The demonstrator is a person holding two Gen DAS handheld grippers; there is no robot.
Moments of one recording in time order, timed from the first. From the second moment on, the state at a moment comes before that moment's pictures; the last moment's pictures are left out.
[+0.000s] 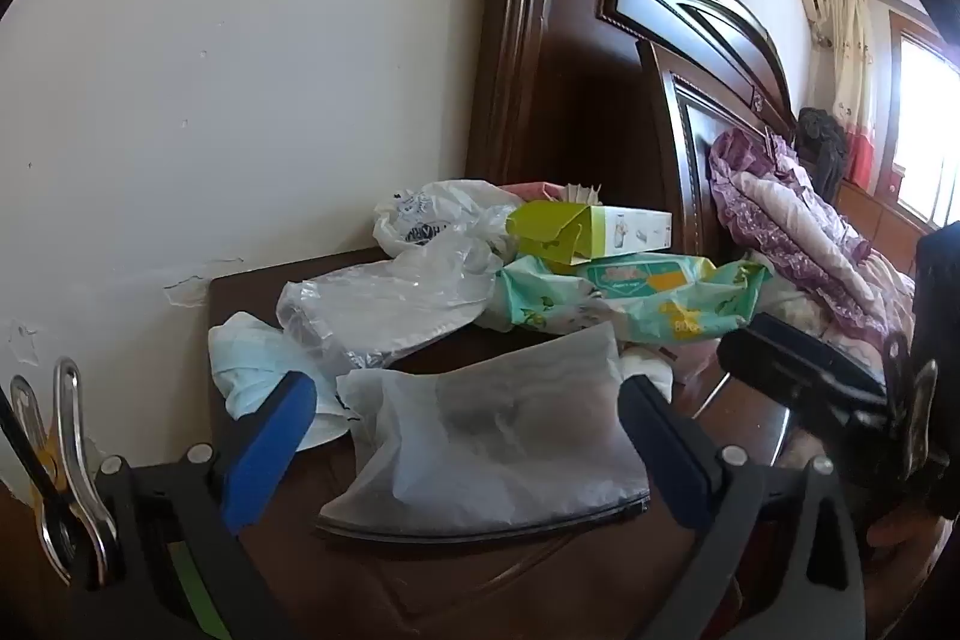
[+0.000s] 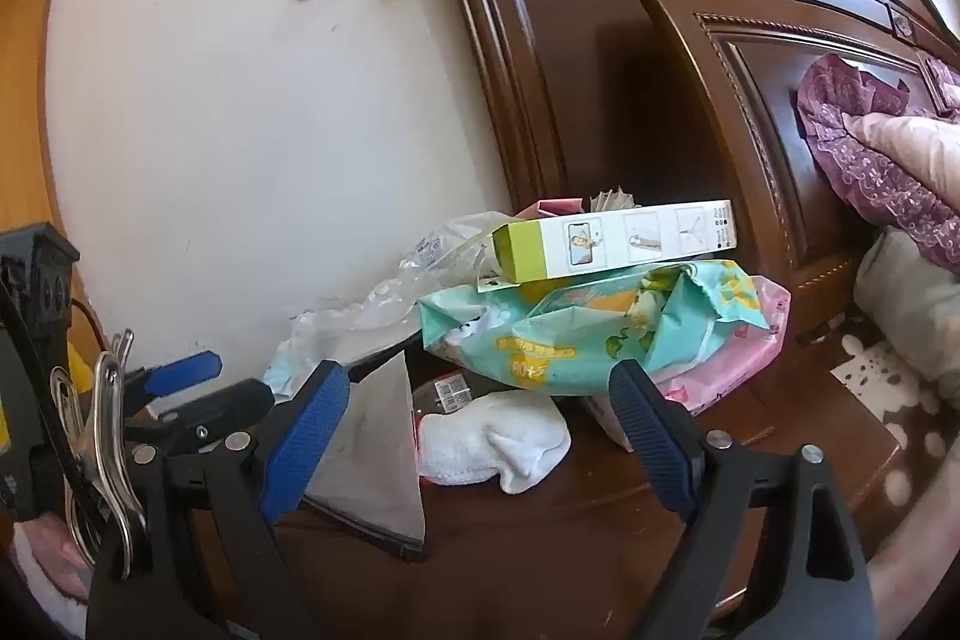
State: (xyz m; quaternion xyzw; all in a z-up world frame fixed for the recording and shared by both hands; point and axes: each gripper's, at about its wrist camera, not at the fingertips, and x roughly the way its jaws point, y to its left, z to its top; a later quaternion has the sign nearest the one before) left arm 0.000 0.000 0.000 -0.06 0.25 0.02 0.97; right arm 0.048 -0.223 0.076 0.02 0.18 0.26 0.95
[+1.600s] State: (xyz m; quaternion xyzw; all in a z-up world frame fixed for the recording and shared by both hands) left arm 0.003 -0.001 -0.004 -0.06 0.25 0.02 0.96; right arm 0.055 -0.209 0.067 0.02 0.21 0.25 0.95
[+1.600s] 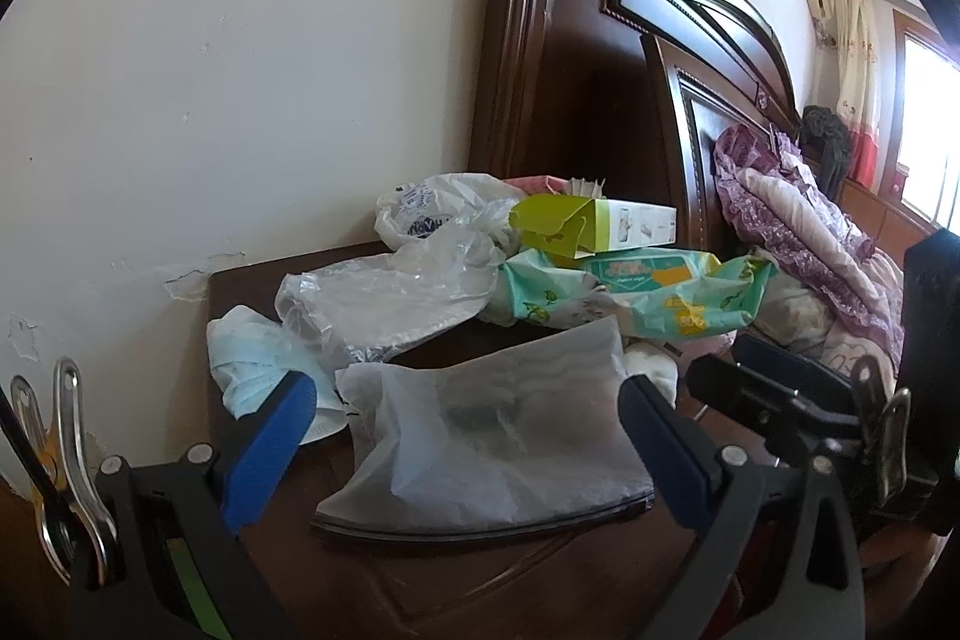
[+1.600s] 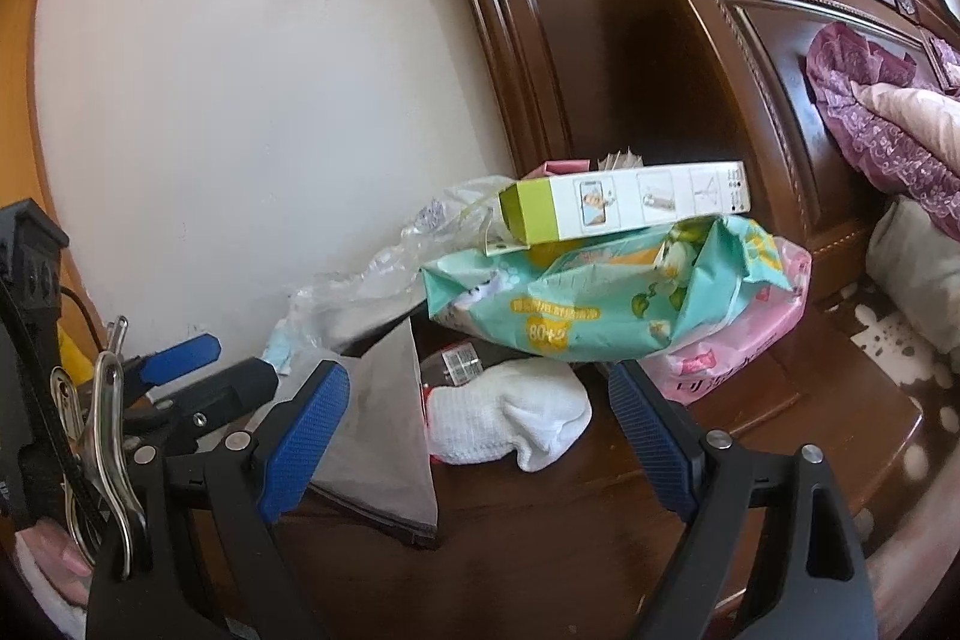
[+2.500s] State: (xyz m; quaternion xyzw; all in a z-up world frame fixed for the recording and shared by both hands) left arm 0.004 0.005 -0.006 -0.08 0.26 0.02 0.96; right arm 0.050 -0.205 0.066 0.02 0.21 0.25 0.94
